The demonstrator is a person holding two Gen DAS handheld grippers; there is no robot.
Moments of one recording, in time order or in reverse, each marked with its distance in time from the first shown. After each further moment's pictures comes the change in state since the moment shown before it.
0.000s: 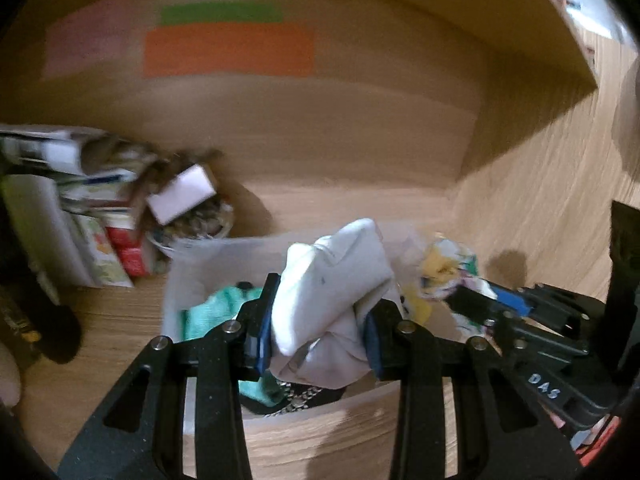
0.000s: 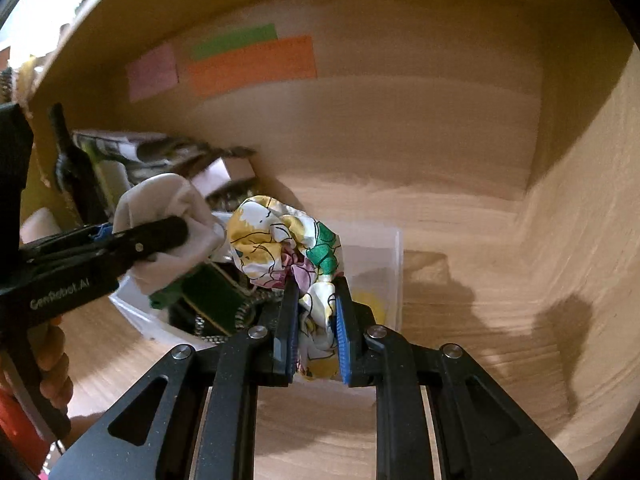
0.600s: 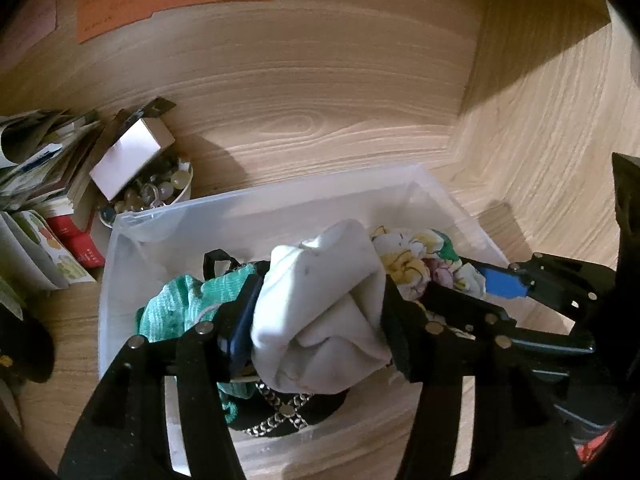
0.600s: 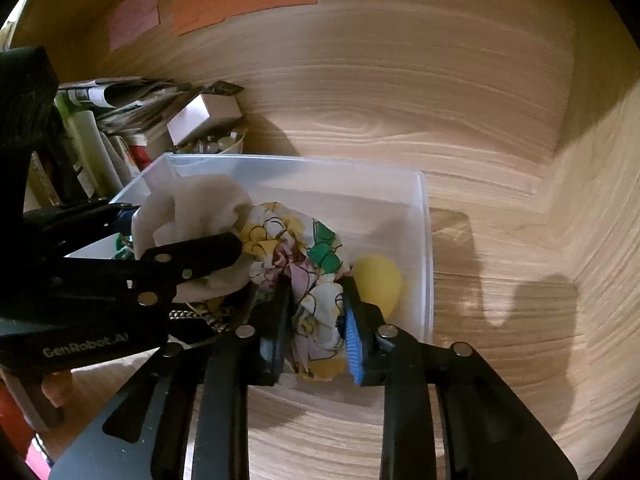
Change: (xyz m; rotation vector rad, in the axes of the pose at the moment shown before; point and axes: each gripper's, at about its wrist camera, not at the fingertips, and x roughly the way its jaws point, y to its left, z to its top) left arm 0.050 -0.011 -0.007 0.089 0.167 -0.010; right arm 0.053 0.003 -0.012 -0.023 0.140 -0.003
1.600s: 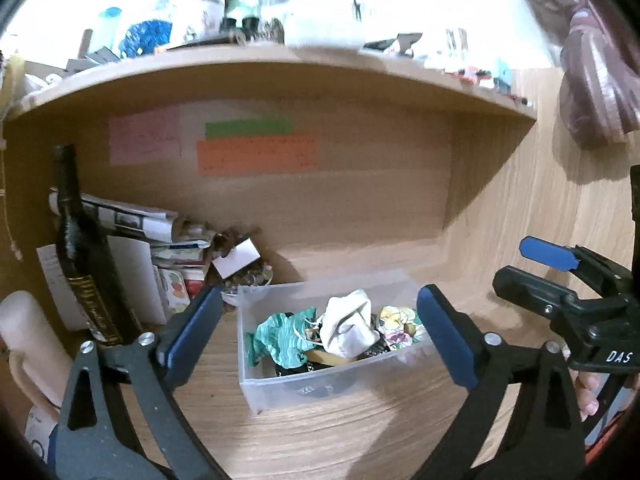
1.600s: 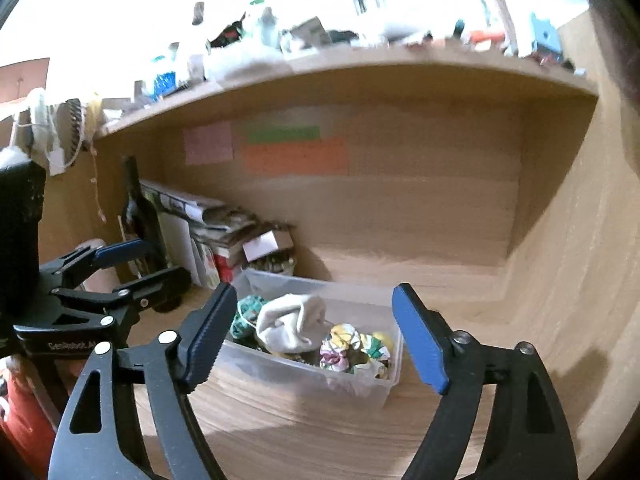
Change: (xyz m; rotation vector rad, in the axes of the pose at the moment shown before) left arm -0.177 -0.001 -0.049 -0.005 -0.454 0.128; right arm -0.153 0.039 -0.019 -0.040 -0.441 0.022
